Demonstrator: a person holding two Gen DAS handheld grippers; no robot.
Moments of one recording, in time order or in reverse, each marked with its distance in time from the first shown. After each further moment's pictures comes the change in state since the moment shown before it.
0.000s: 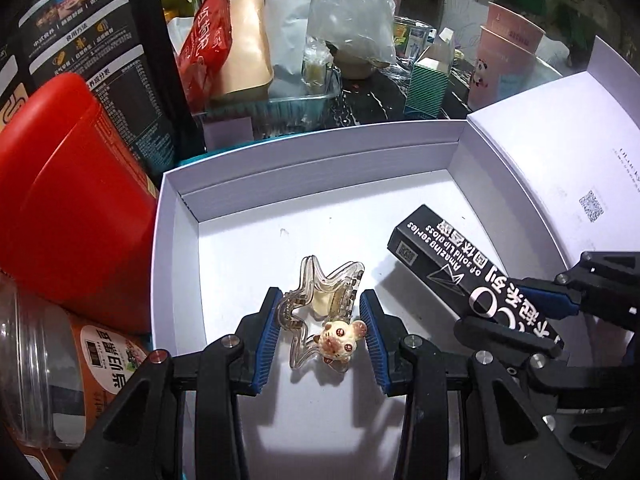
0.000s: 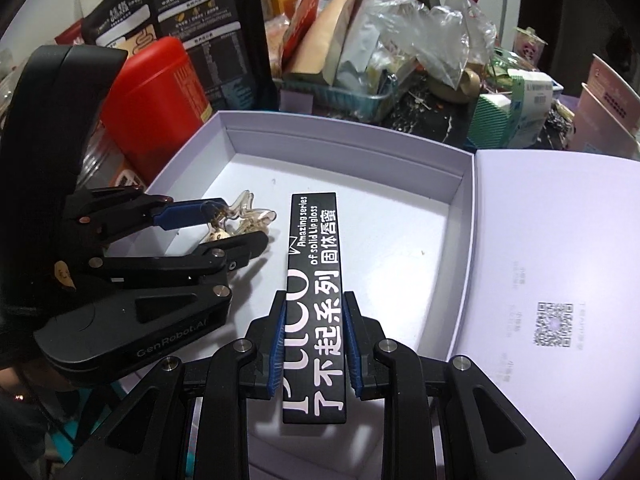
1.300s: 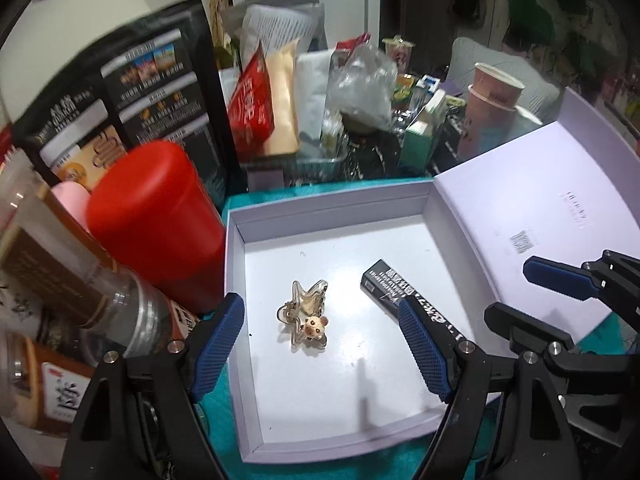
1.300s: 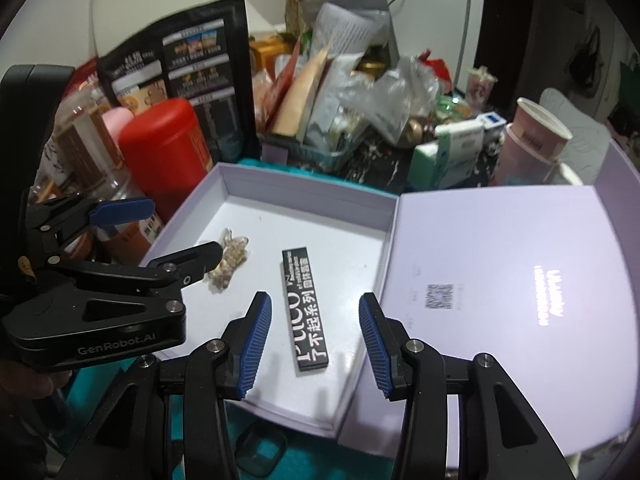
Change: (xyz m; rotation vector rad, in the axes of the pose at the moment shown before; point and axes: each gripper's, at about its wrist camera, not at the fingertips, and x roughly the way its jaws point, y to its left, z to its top) left arm -0.097 -0.010 -0.002 -0.049 -0.113 0.067; right arm -0.096 0.011 -0.008 0.017 -0.144 -0.127
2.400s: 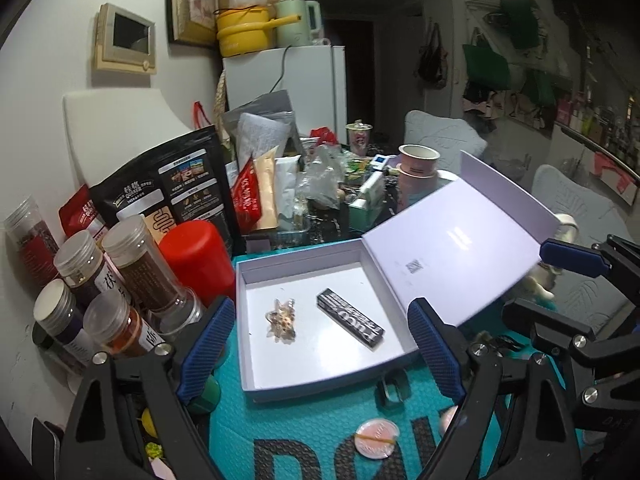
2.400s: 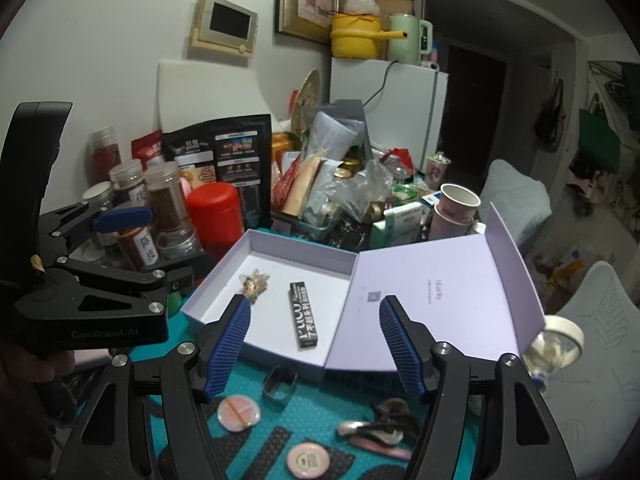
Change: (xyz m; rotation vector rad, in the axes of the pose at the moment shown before) left arm -0.159 -0.034 -0.048 0.051 -0.281 -0.040; right arm -0.176 0.016 -0.060 -0.028 -0.275 -0.063
